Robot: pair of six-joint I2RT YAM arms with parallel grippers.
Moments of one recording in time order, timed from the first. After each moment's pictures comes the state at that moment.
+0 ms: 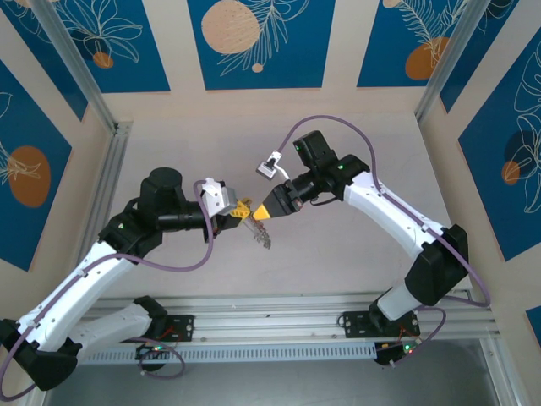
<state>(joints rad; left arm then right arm) -0.65 0.94 1.06 -0.51 0.63 0.37 0.62 1.52 1.41 -0.79 -1.38 0.20</state>
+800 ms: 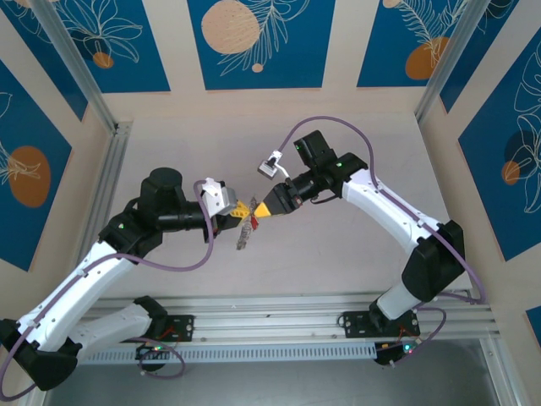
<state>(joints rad) -0.65 0.94 1.05 -0.51 0.63 0.37 0.59 1.56 1.41 -0.81 -1.38 0.21</state>
